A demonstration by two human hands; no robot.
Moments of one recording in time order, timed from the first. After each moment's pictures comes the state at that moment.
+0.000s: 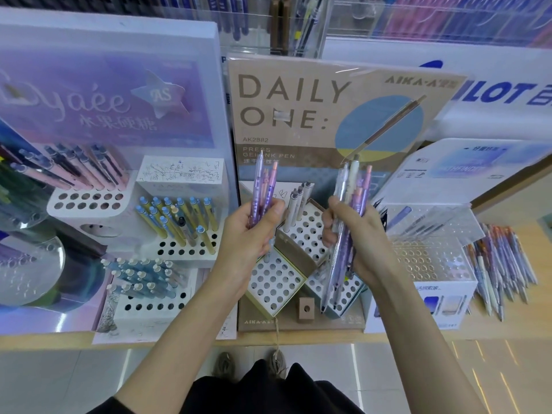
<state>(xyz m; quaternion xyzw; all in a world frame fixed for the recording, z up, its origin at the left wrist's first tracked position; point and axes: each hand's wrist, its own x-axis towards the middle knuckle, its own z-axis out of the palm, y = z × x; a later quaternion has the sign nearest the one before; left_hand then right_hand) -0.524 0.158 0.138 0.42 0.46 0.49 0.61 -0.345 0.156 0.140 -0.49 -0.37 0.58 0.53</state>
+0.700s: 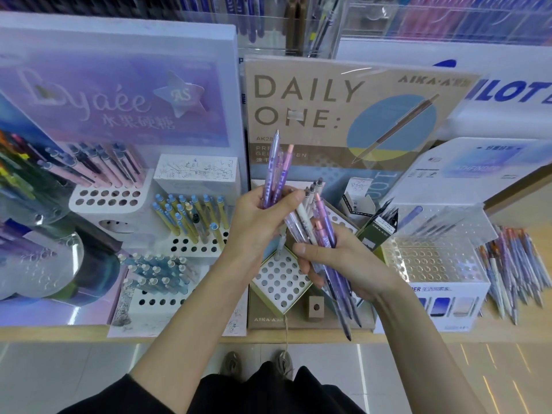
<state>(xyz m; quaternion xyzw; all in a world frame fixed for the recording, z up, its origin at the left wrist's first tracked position) -0.521 0.165 0.171 0.44 0.43 0.50 0.61 -0.368 0.138 0.143 -0.40 -0.52 0.67 0.33</state>
